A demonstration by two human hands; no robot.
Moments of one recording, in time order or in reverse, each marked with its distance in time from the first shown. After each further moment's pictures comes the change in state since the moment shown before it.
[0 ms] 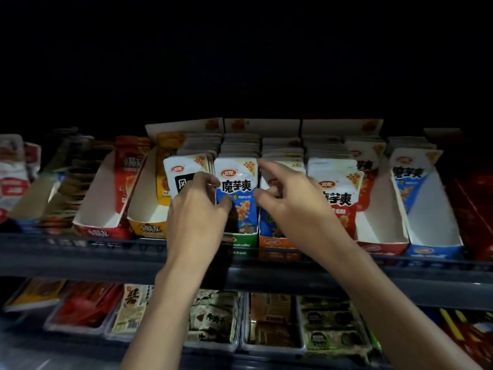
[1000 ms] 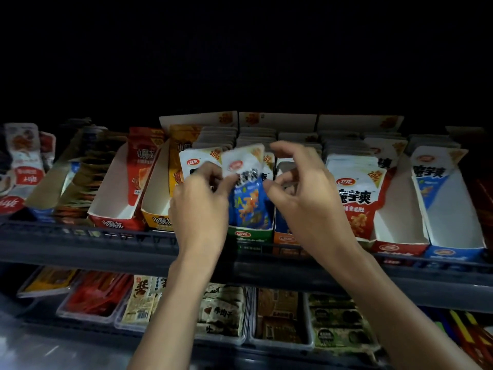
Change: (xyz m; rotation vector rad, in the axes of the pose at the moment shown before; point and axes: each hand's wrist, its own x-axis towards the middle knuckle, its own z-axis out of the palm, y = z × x) left_hand 0.007 -0.009 -0.004 -0.124 0.176 0.064; right_hand 0.000 -0.003 0.015 0.109 0.206 -0.111
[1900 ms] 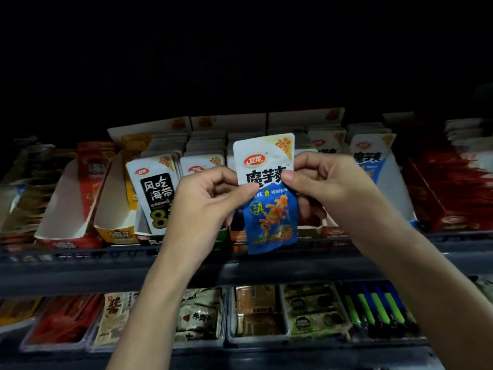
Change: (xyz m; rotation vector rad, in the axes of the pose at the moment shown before) left_hand -0.029 0.055 0.009 -0.702 -0.525 0.036; right_hand -0.018 0.018 -0.092 0.429 -0.133 0.214
